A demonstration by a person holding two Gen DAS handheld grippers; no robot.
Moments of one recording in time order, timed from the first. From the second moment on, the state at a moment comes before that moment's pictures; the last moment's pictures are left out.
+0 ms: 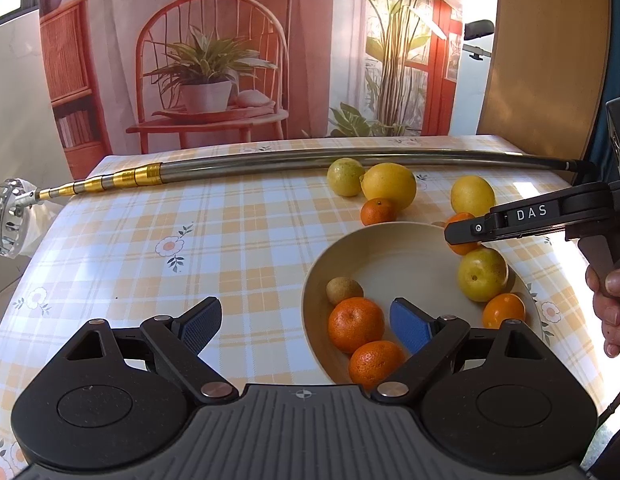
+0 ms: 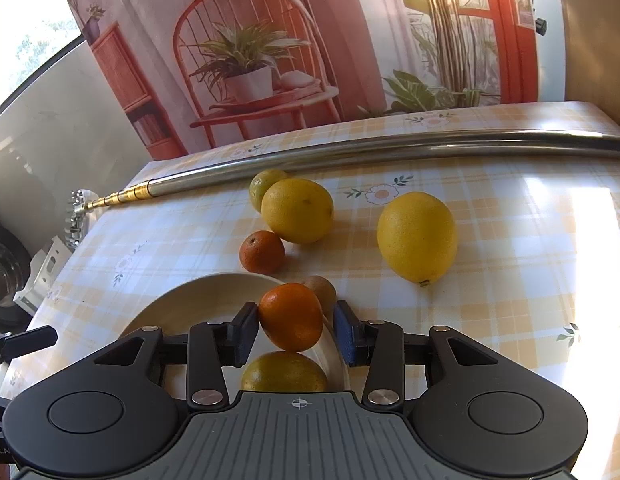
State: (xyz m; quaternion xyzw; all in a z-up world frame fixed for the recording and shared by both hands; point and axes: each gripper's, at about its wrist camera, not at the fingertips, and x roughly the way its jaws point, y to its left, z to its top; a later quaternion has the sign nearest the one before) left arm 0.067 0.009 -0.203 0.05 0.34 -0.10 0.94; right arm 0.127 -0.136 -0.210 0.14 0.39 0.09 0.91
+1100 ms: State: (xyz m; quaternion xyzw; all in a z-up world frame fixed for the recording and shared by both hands) left arm 0.070 0.014 -0.204 0.04 0.35 -0.08 0.93; right arm 0.140 -0.123 -0.225 0.10 0.44 0.06 0.89
